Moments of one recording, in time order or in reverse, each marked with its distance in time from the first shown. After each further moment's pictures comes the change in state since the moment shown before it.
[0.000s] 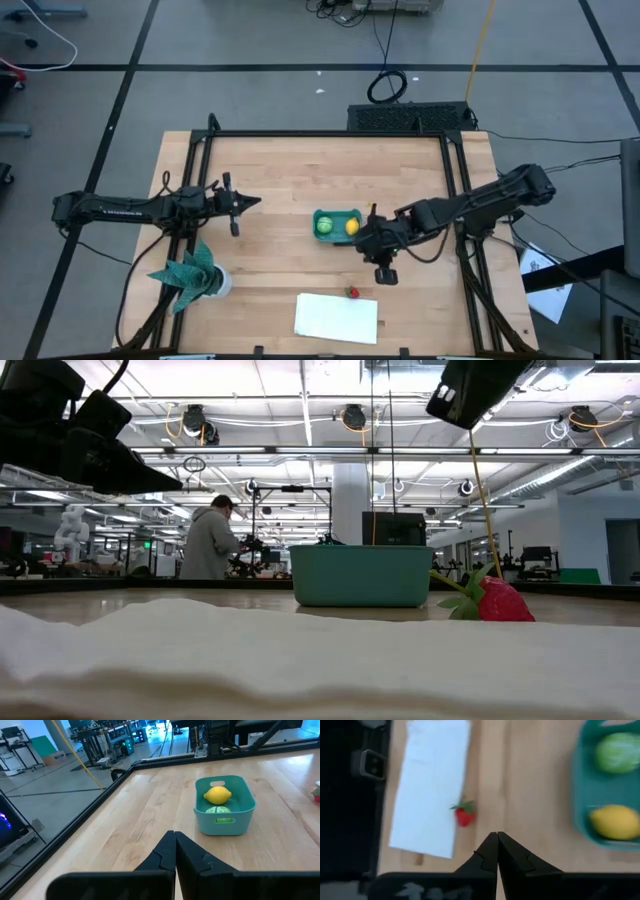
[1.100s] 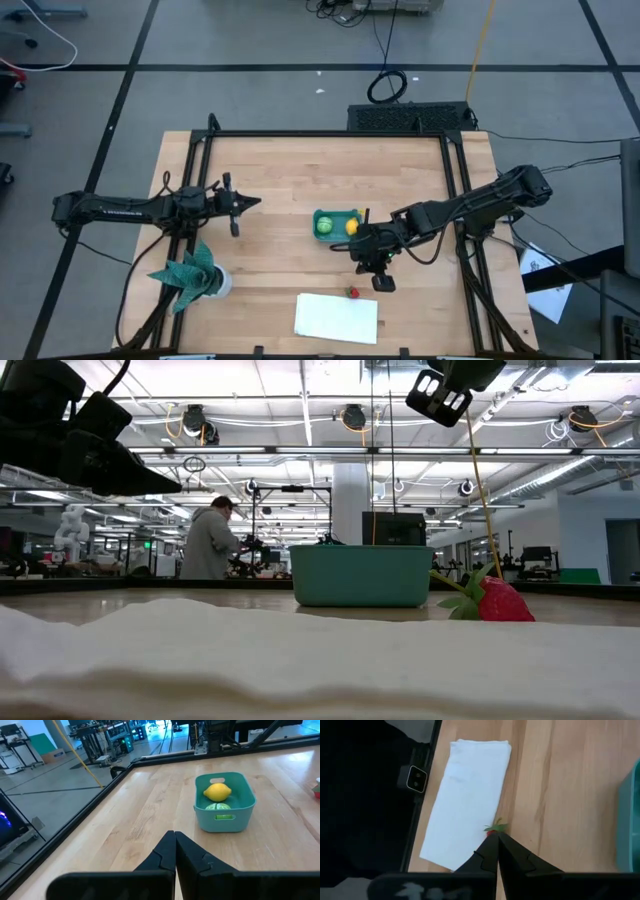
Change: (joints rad) left arm 0.000 0.000 0.000 -0.014 0.000 0.000; right arm 0.002 0.033 0.000 0.152 -0.129 -0.037
